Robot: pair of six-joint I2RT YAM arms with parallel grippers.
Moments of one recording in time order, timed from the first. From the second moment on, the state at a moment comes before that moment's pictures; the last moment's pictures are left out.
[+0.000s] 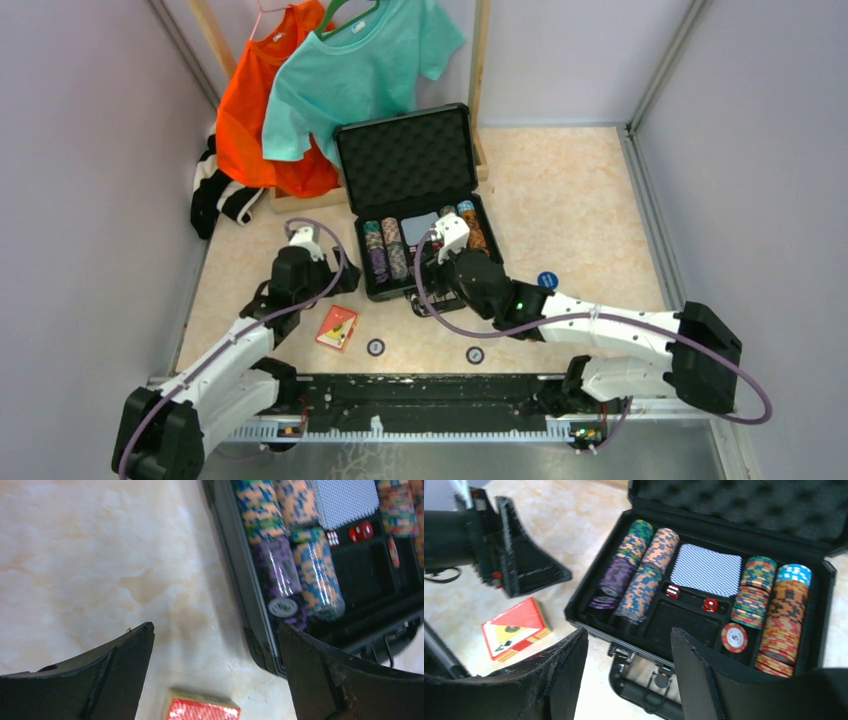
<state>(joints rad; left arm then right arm) -0.33 0.88 0.33 0.02 -0.05 -0.44 1.11 1.16 0.71 0.19 0.39 0.21</state>
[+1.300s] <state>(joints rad) 0.16 0.92 0.49 -0.32 0.06 -0.74 1.26 1.86 1.17 0.08 -0.08 -0.02</state>
